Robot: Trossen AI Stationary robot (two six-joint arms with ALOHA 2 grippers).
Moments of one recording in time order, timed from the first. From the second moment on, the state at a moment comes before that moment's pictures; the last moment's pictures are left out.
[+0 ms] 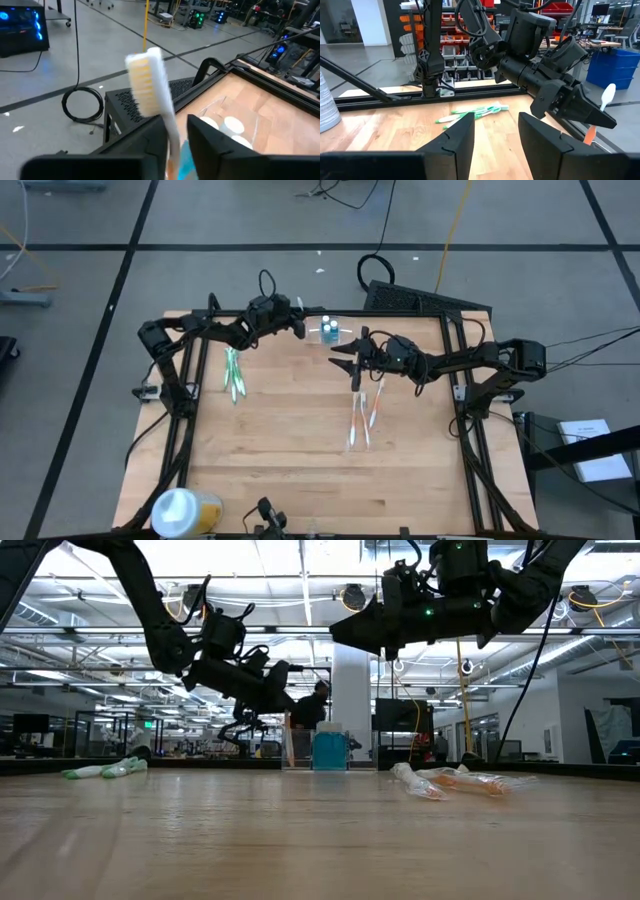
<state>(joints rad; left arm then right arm) 0.68 1.81 0.80 0.80 0.11 -0.22 -0.25 1.53 0.65 0.88 -0.08 0.01</state>
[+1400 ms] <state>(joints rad) 0.53 1.51 0.80 0.61 0.08 -0.05 -0.07 1.49 0.60 -0.31 0.42 0.92</state>
